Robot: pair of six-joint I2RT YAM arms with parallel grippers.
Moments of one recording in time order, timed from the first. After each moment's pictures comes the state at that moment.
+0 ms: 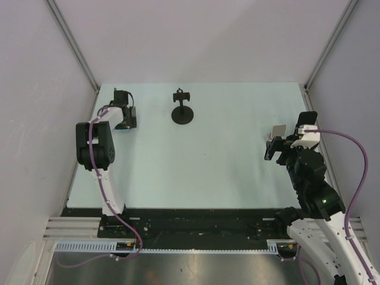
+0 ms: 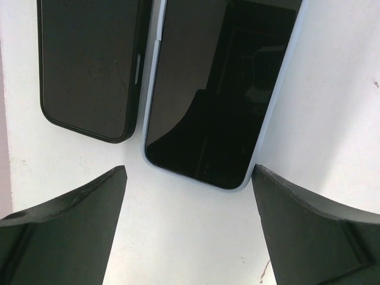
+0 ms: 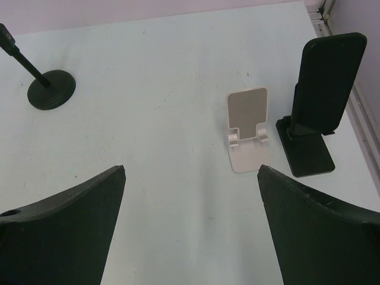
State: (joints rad) left arm 0.05 2.08 1.48 -0.40 -0.33 -0.01; right arm 0.41 0.49 0.76 -0.49 0.39 0.20
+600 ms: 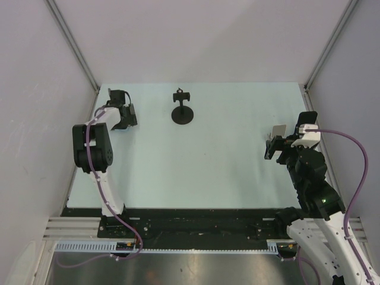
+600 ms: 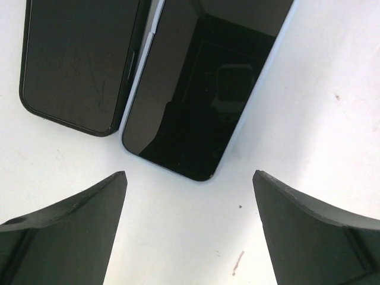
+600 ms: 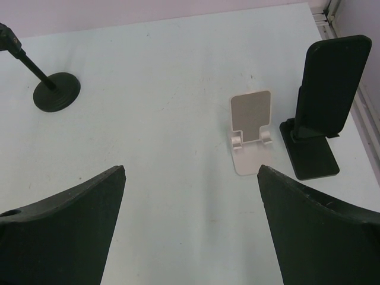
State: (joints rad) left arm 0.07 2.05 1.47 -0.41 -0.26 -0.13; right arm 0.38 0.49 0.76 -0.48 0.36 0.20
